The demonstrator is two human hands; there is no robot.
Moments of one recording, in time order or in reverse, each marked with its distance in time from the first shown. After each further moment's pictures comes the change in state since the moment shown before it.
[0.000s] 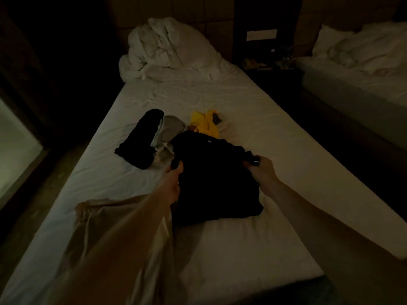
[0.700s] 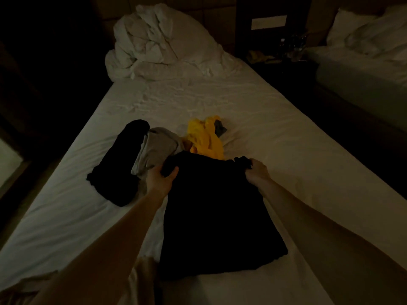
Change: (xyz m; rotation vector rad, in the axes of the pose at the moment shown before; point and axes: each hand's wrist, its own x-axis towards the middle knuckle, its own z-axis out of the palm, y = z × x) left_hand 0.207 0.025 -0.008 0.685 0.252 0.266; right_hand 0.231 0.037 0.052 -0.426 -0.072 0.144
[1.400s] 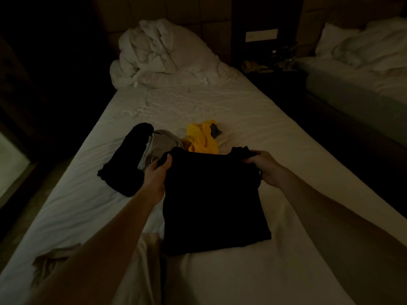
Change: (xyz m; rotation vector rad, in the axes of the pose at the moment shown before) left_hand -0.070 0.043 -0.039 -0.644 -0.265 -0.197; right_hand -0.100 -0.031 -0.074 0.547 -0.239 -0.008
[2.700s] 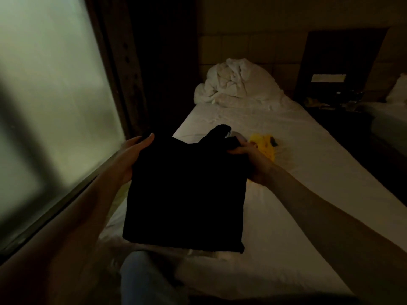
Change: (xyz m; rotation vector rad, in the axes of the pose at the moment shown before) left_hand -0.383 0.098 -0.202 0.082 0.193 0.337; right_hand -0.290 -0.017 0.236 0.202 -0.750 -0.239
